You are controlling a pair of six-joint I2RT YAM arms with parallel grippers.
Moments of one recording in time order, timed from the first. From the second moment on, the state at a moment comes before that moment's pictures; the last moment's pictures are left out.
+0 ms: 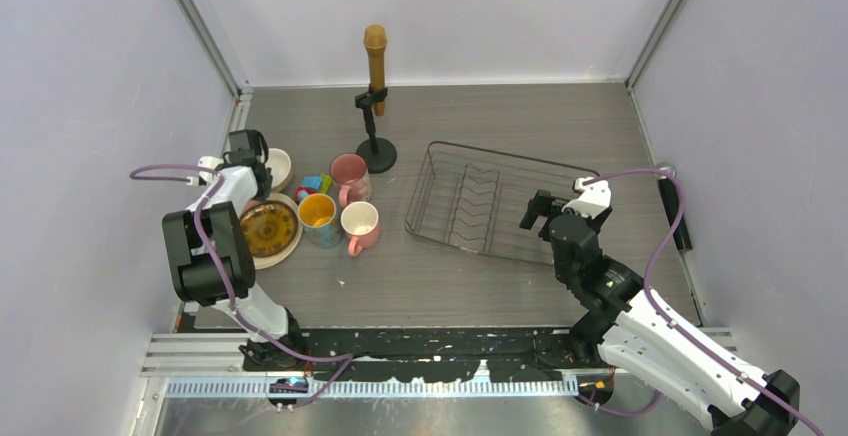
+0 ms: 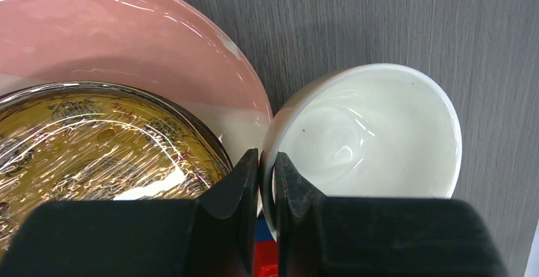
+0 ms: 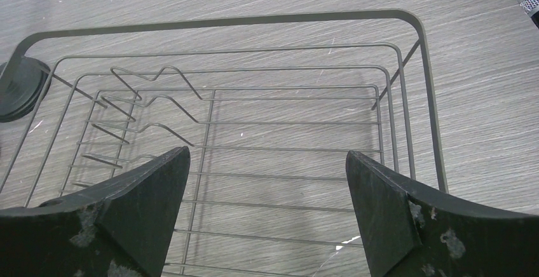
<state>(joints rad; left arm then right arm) 0.22 1.63 1.04 -0.40 -0.41 -1.19 0.69 0.62 0.46 -0.24 0.78 0.47</state>
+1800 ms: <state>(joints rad) -0.17 0.88 1.09 -0.64 -0.18 -0.63 0.69 0.60 0.58 -0.46 0.78 0.52</state>
